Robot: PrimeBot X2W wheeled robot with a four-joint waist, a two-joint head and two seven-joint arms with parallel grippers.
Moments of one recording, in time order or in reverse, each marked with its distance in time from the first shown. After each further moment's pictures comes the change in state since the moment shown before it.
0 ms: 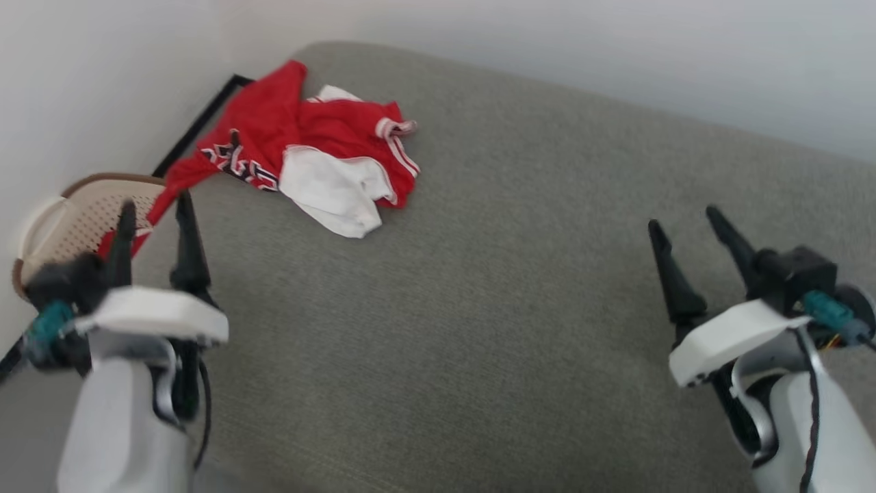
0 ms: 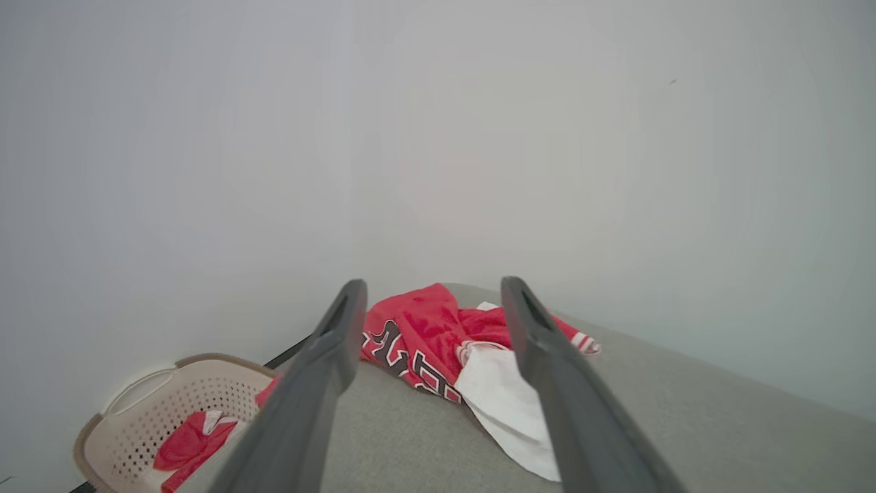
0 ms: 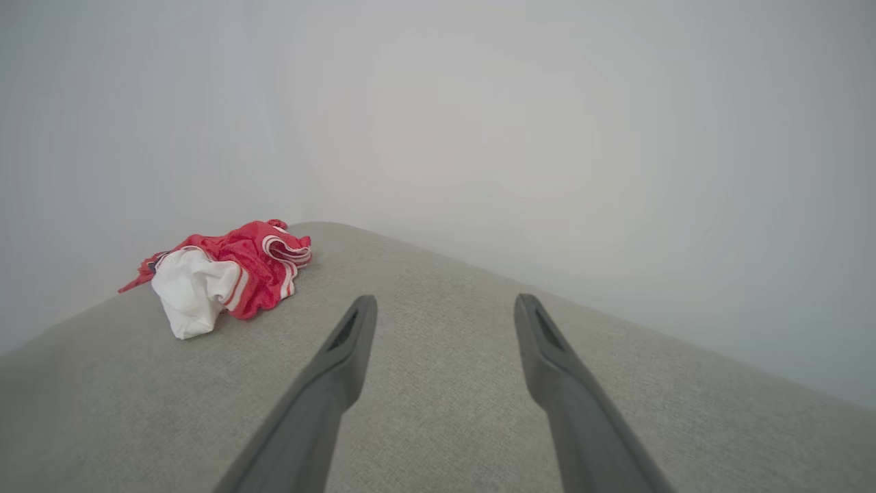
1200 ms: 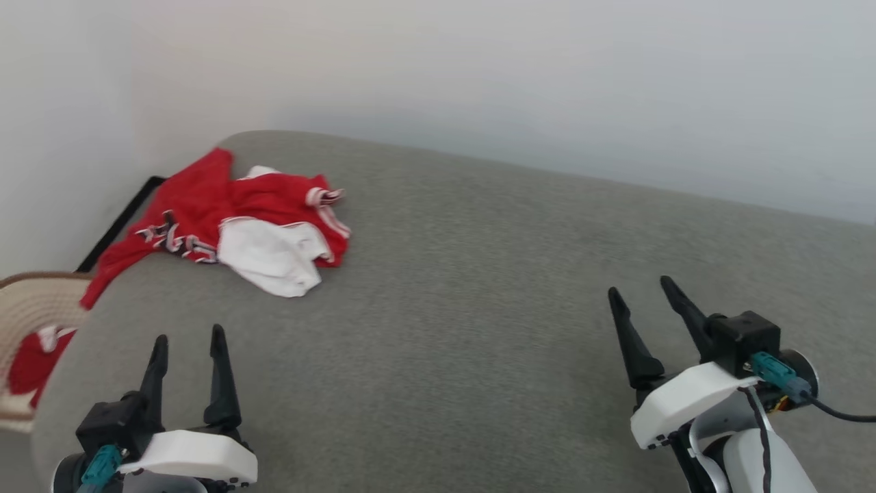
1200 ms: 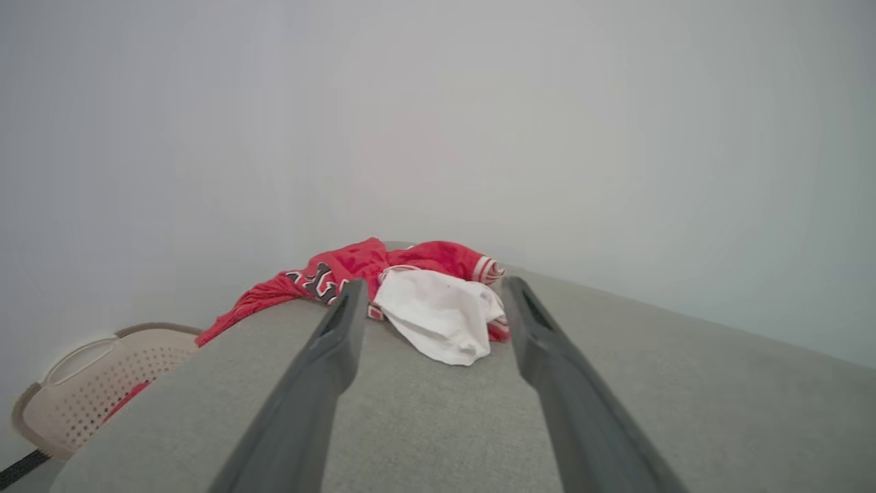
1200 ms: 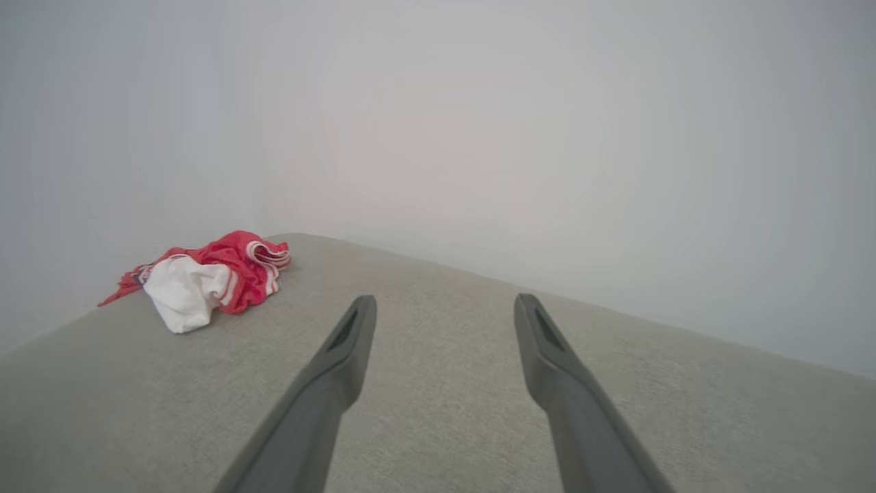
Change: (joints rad) left arm 0.345 -0.074 -0.006 -0.201 0.096 0.028 -0.005; right arm 0.092 0.065 0.028 0.079 -0.004 0.000 -0.065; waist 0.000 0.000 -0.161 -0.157
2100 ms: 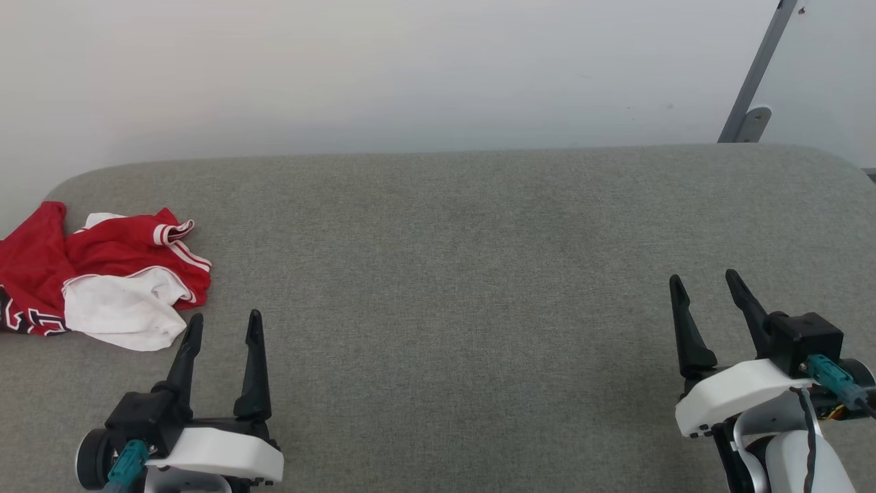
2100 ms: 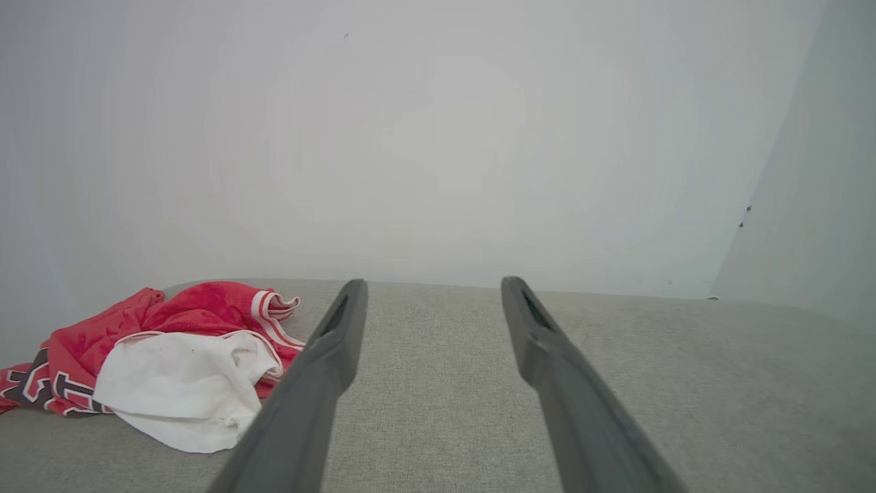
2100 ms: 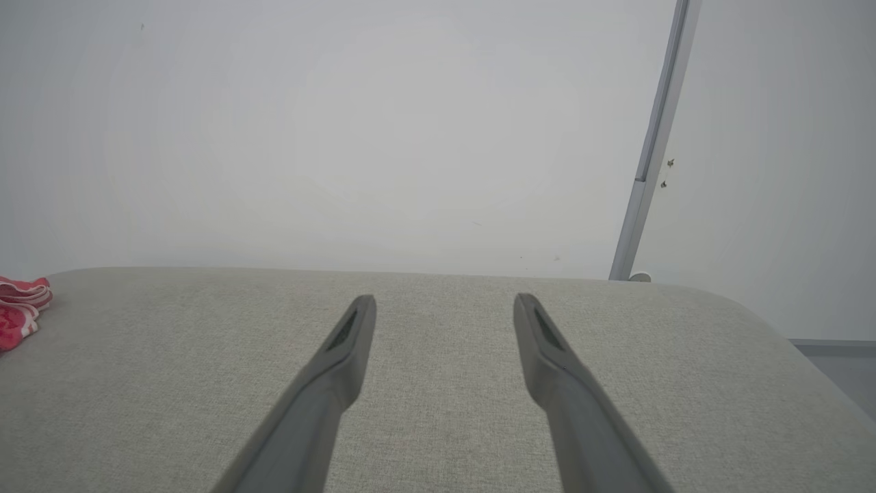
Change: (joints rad) left arm 0.012 0.000 -0.072 -0.088 0.036 -0.035 0.000; right arm 0.018 0.015 -0.145 -0.027 -0.055 0.000 -0.019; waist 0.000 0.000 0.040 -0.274
